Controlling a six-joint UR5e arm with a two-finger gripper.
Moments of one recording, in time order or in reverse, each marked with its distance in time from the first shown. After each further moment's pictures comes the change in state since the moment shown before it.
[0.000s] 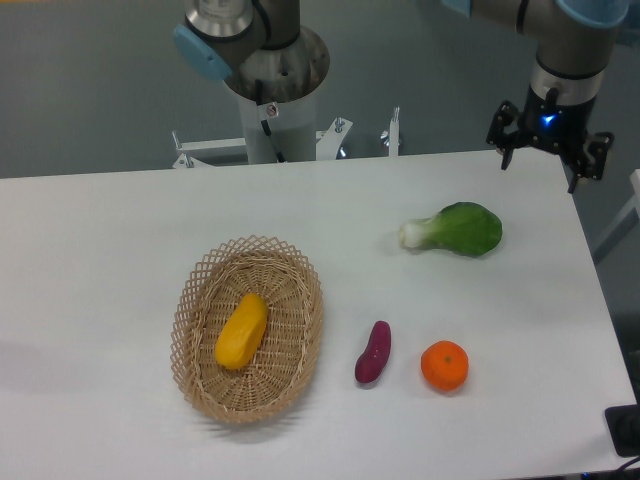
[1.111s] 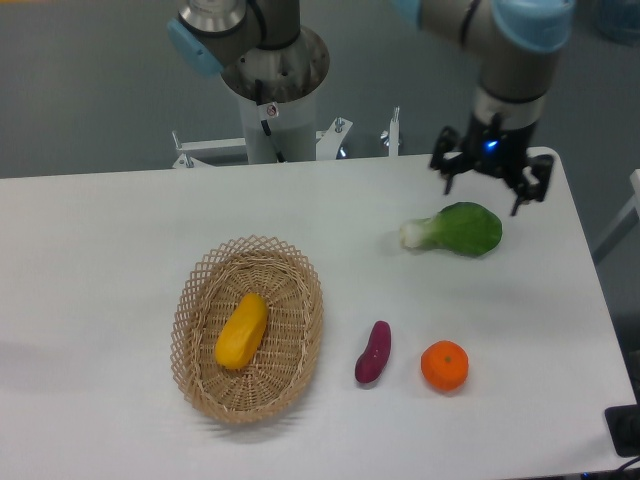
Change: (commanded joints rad) arm -0.250 0.046 -0.101 0.012 -0.060 -0.466
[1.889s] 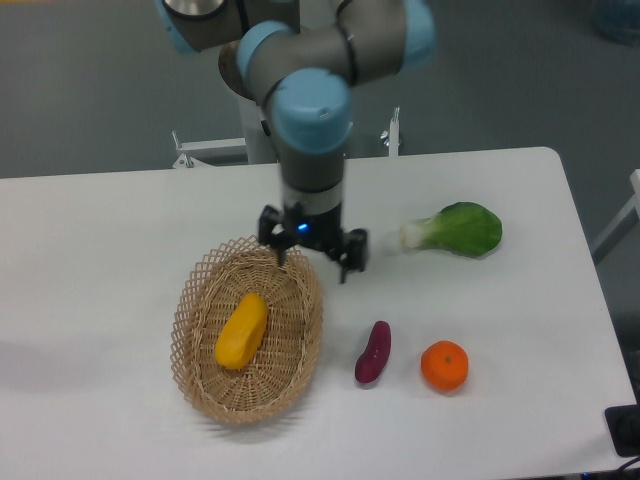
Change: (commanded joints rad) arm -0.350 -0.064 -0.209 0.311 0.014 -0.307
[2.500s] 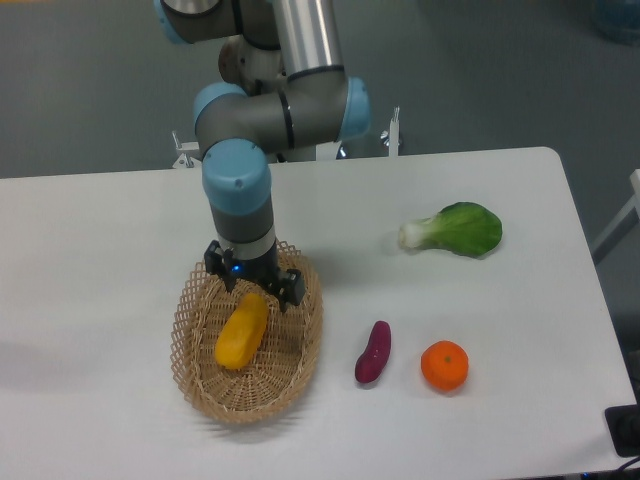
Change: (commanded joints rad) arm -0.095 -0.127 -0.026 0.069 0.040 -0.097
